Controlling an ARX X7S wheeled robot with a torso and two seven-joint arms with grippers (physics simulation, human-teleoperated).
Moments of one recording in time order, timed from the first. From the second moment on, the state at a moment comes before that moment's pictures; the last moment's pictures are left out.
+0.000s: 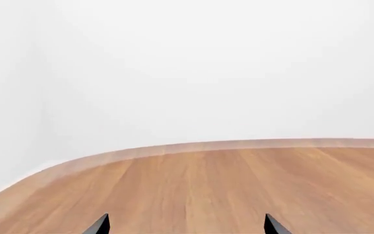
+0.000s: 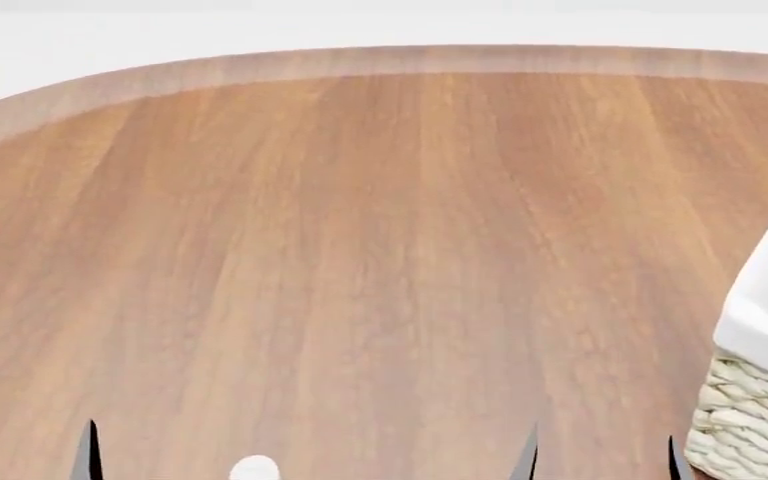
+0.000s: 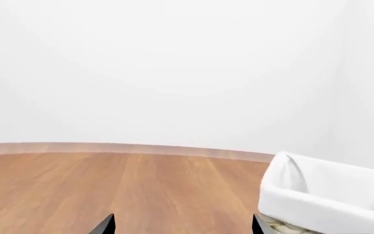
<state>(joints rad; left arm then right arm) 0.14 -0.22 0.09 0.44 -0.15 -0.08 -0.17 -0.10 0.19 -0.09 -0.28 0.03 -0.03 0.26</state>
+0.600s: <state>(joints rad) 0.14 -0.25 0.11 0.45 -0.17 -0.08 -0.19 -0.09 0.21 -0.09 -0.30 0.07 -0.01 0.27</state>
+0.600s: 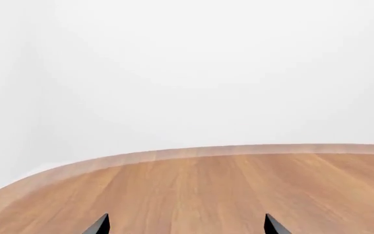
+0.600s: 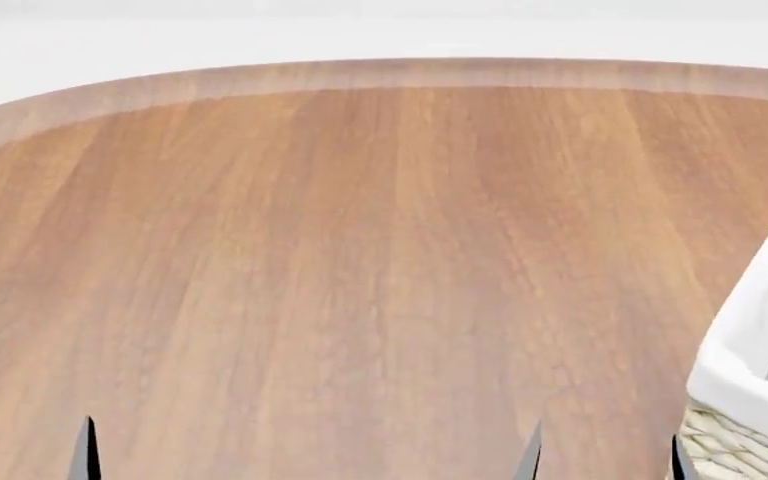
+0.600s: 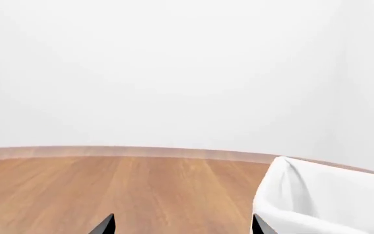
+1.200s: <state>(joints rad) 0.20 -0.29 0.04 0.55 -0.22 -0.08 -0.24 -0.08 0.30 -0.27 -0.16 0.00 -0.03 0.12</state>
